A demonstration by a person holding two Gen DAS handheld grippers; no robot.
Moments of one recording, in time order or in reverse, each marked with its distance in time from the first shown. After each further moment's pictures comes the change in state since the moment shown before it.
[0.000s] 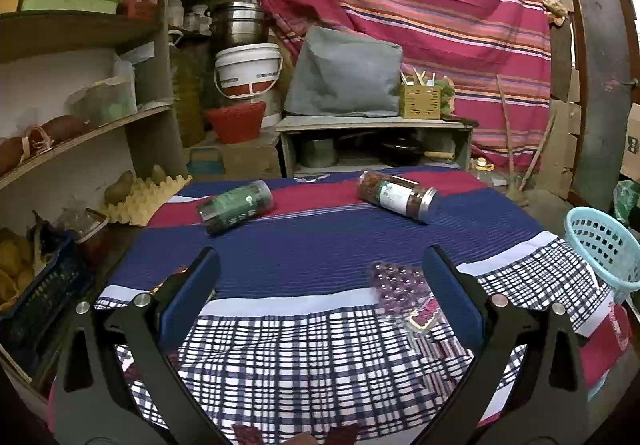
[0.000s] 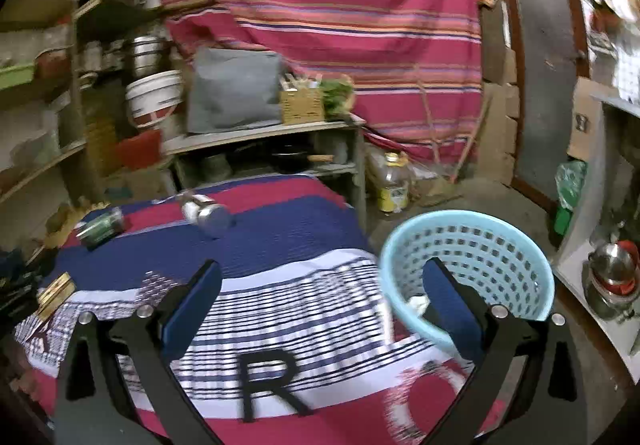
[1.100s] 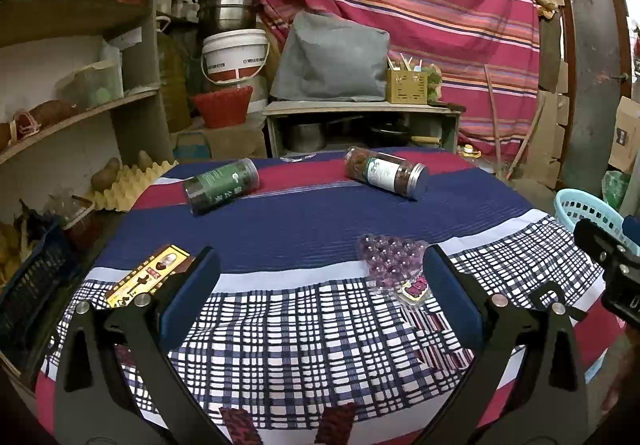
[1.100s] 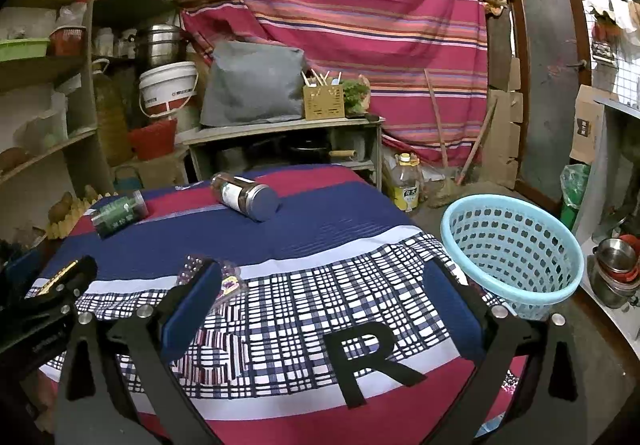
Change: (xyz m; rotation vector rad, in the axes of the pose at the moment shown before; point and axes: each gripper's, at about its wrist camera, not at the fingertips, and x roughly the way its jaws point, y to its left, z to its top) left arm 0.002 0.000 -0.024 -0.002 0.042 -0.065; right arm 0.006 0.074 -0.040 -0.010 -0.009 -0.027
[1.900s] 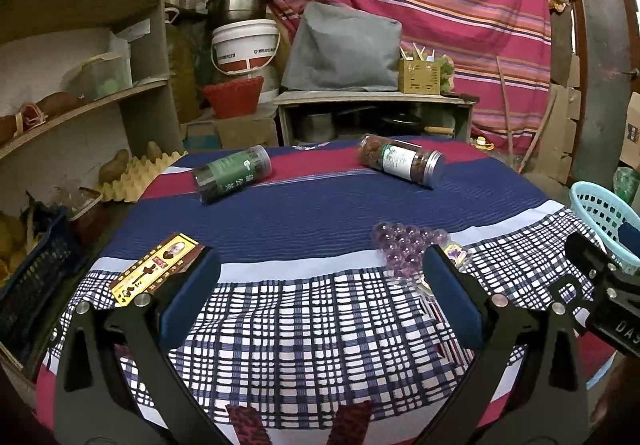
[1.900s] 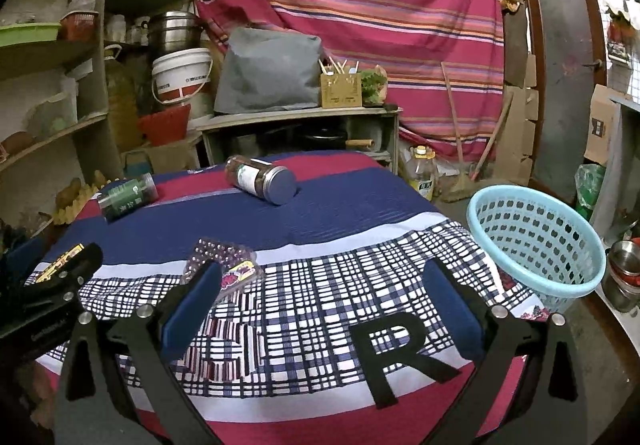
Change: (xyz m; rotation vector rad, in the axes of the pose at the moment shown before) left arm 0.011 0.002 -0.008 -0.003 0.030 0.048; right arm 0.022 0.013 -0.016 -0.018 0.034 0.038
